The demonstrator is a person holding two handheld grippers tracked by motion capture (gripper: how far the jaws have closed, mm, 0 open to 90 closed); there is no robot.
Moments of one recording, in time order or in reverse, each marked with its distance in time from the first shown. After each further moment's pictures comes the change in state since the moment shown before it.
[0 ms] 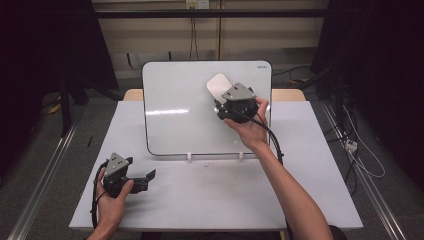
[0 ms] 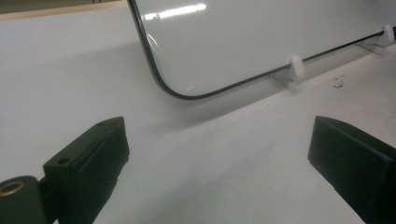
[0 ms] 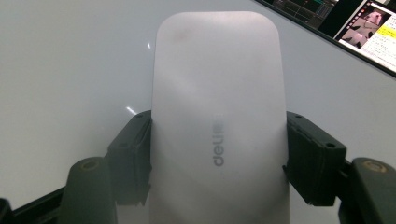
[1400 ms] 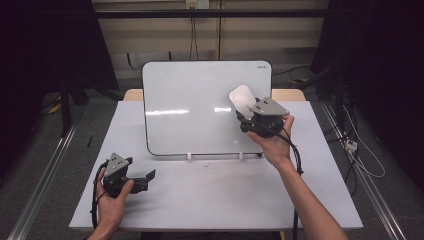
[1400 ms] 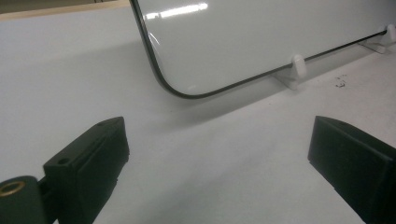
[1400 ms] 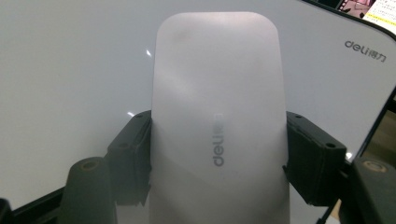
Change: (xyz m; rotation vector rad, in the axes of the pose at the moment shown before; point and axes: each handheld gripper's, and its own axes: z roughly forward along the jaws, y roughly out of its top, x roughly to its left) left arm 0.000 0.000 0.000 0.007 0.011 0.002; right arm -0.025 -0.047 -0.049 -0.019 -0.005 0.091
